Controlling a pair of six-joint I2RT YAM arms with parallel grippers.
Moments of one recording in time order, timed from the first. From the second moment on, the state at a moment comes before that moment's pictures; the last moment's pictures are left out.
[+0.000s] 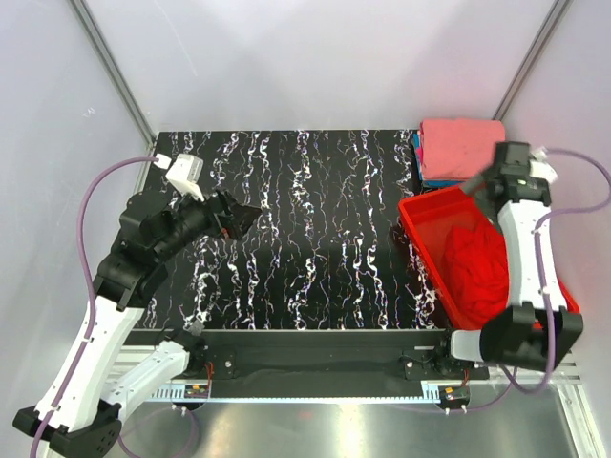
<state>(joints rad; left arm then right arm) -0.41 0.79 1.12 -0.54 0.23 -0.37 -0.10 1.31 1.40 -0.96 0.33 0.74</state>
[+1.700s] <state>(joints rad) -0.12 0.84 1.07 -0.66 0.19 -0.54 0.15 1.38 2.25 -0.87 -0.54 0.79</state>
